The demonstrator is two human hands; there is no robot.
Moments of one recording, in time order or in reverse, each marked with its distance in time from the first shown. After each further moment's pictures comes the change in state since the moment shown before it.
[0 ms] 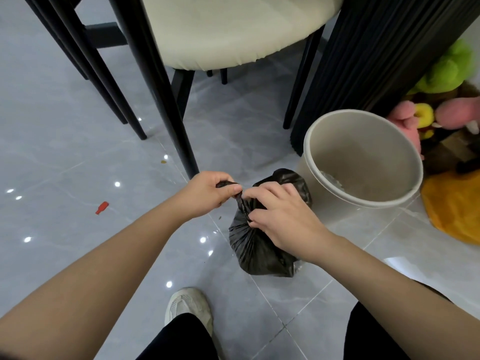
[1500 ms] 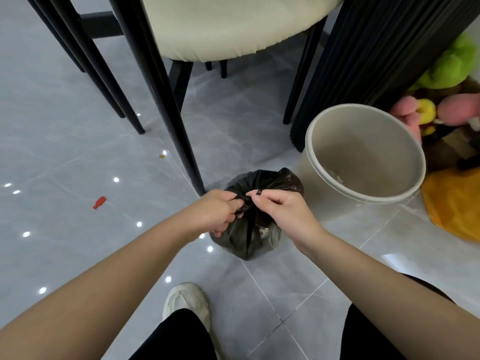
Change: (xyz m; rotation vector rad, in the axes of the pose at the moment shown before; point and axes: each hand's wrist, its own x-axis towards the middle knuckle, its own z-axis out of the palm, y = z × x) left_hand -0.022 0.009 0.032 -0.179 -0.154 -0.340; right_hand 0.005 -0.011 0.006 1.338 0.118 0.923
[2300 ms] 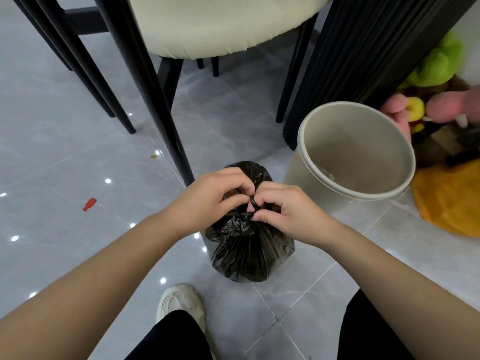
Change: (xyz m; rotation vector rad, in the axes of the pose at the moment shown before) left_hand -0.007 0.012 -0.010 0.530 0.144 0.818; right_hand -0.002 -0.013 -0.031 -0.630 -0.300 -0.579
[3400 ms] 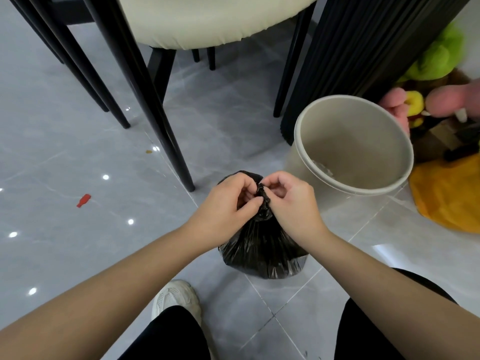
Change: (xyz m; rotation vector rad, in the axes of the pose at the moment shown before) left_hand 0.000 0.022 0.042 -0.093 0.165 -0.266; right_hand -0.003 0.000 0.020 0.191 0.485 0.479
